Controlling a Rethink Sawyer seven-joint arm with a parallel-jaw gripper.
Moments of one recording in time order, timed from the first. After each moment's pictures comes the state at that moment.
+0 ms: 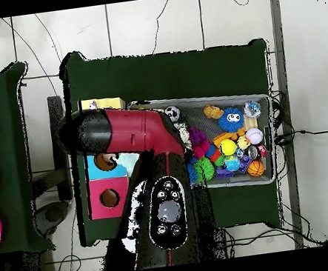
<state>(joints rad) 0.09 -0.64 -0.18 1.44 0.21 0.74 2.10</state>
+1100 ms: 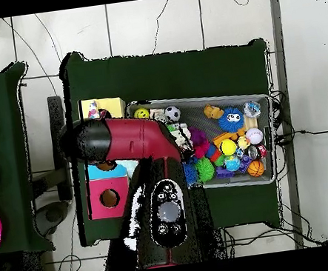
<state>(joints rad) 0.08 -0.64 -0.13 1.52 0.20 0.74 2.10</state>
